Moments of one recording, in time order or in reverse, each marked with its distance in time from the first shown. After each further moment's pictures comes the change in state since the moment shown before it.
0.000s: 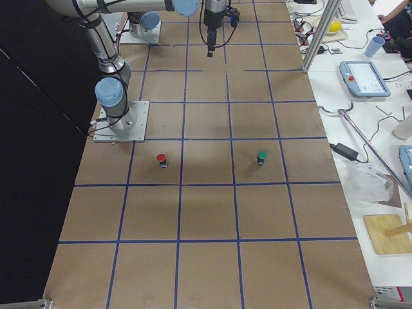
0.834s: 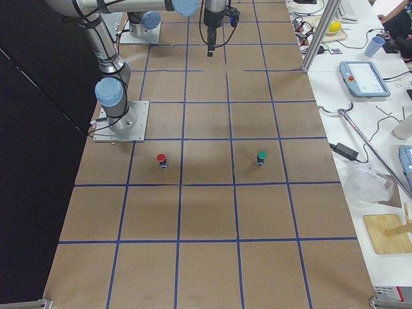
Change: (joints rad) left arm 0.018 -0.125 -0.168 0.378 0.032 0.168; right arm 0.001 0.000 0.000 -0.002 0.002 0.000
